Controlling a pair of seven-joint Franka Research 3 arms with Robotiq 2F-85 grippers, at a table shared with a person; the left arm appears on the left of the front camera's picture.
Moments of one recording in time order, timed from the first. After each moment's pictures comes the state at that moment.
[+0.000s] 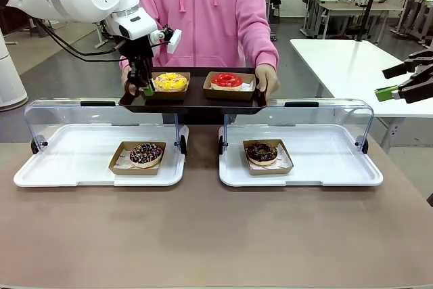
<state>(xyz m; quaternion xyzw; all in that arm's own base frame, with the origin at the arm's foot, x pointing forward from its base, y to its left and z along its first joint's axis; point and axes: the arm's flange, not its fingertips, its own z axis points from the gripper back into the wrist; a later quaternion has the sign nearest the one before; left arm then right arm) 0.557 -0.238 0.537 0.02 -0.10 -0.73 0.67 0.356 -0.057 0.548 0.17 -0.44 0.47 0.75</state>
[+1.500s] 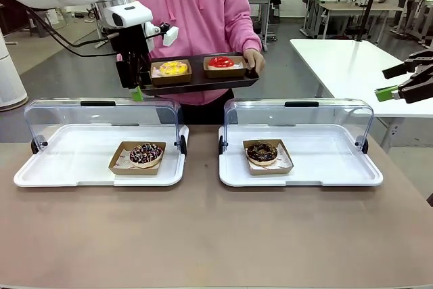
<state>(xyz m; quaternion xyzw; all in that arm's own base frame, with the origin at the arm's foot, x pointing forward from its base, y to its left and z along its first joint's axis) 0.543 -0.231 0.551 -0.05 -0.06 -0.73 0.68 0.356 -0.057 0.547 0.17 -0.44 0.47 0.75</state>
